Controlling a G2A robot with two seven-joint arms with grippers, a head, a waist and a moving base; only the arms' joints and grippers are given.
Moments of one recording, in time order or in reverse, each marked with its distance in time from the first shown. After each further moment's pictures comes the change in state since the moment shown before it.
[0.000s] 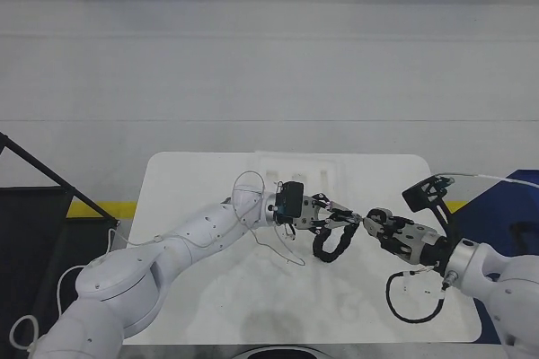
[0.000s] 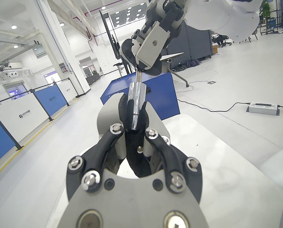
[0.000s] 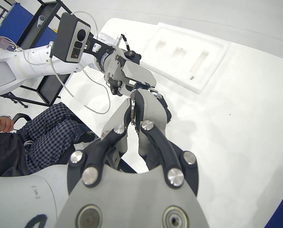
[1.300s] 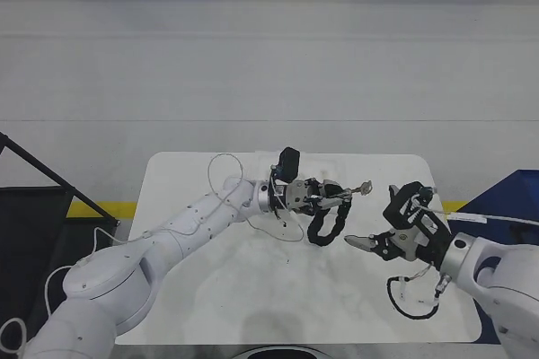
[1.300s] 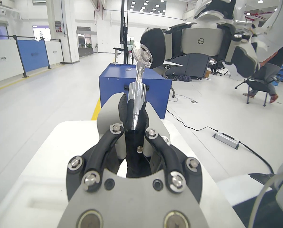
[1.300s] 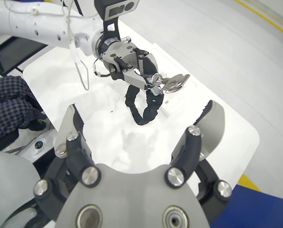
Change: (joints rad) left arm -0.017 0.056 -0.070 -0.034 -0.412 -0.398 -0.398; right arm 0.041 0.013 -0.035 0.012 -0.285 -0.388 -0.100
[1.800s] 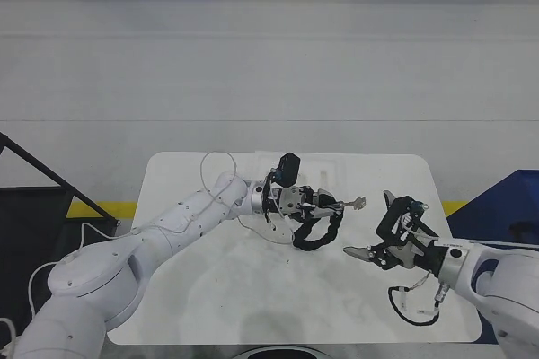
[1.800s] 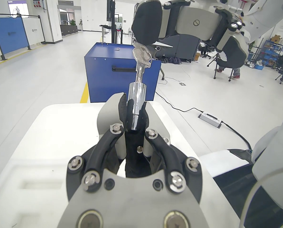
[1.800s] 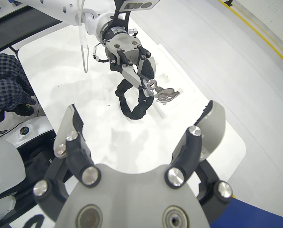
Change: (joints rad) left arm -0.035 0.057 0.071 -0.060 -0.009 -0.036 -0.077; right arm -0.027 0.004 -0.001 -0.009 -0.057 -0.082 -0.028
